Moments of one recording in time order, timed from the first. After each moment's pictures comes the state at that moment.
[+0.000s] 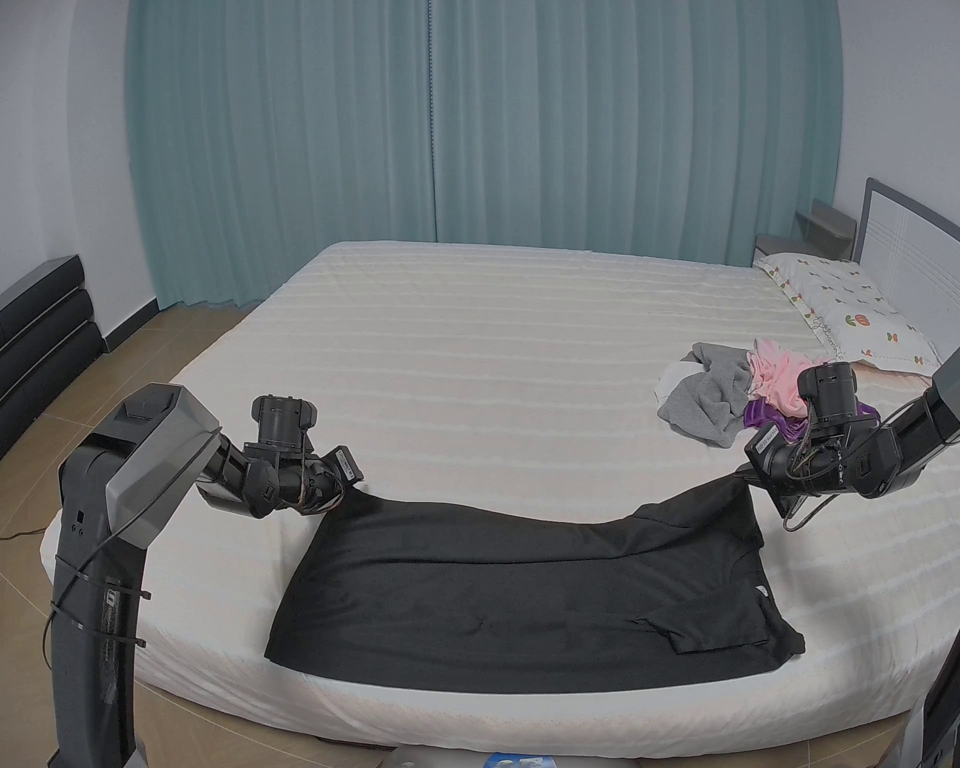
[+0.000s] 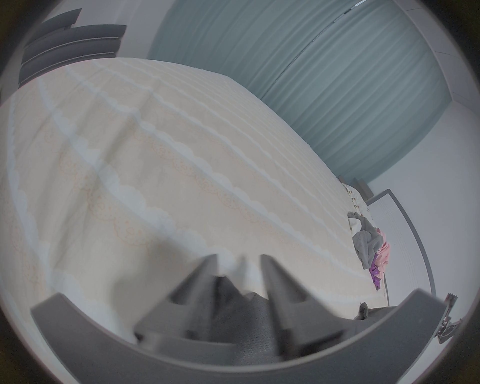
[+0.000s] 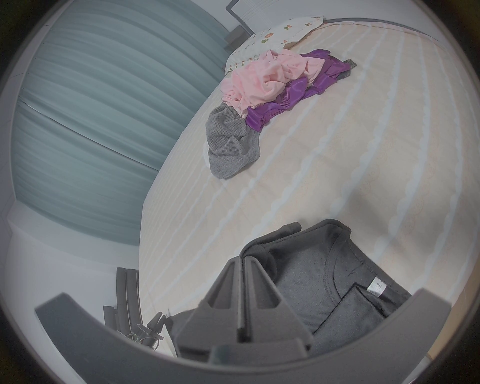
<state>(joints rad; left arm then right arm) -0.13 2.54 -1.49 -0.40 -0.20 -0.64 0.07 2.03 -0.96 -0.36 0.07 0.98</state>
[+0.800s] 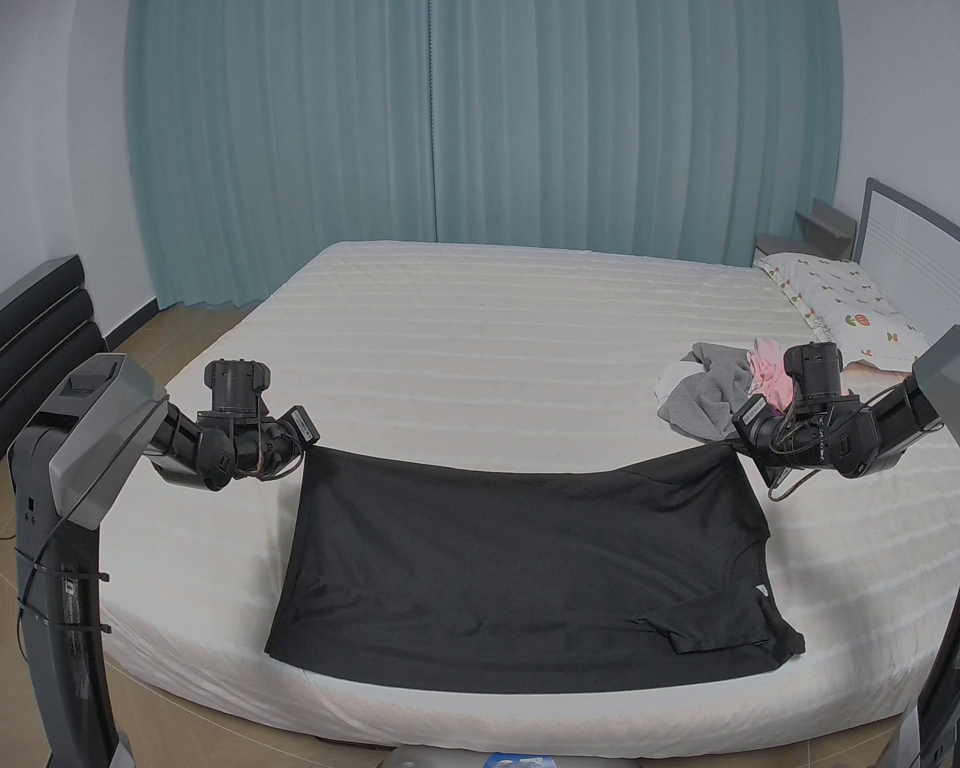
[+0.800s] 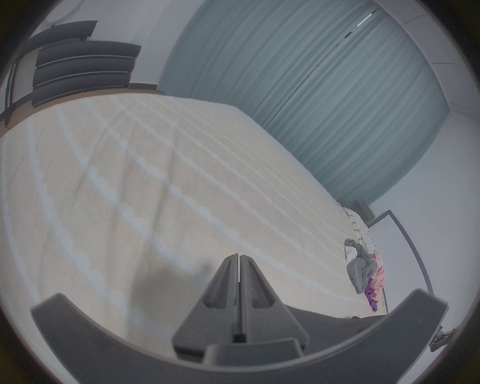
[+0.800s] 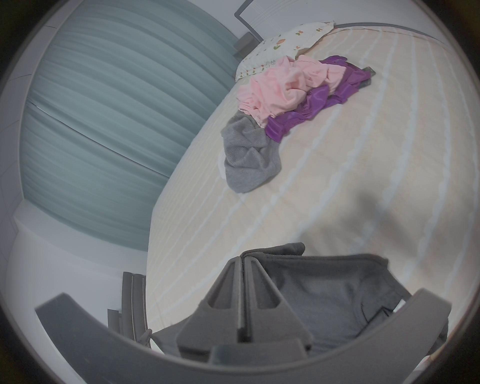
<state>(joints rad) -0.05 2.40 -1.41 -0.44 -0.14 -0.64 0.07 2.12 -1.11 -0.39 0.06 0.98</state>
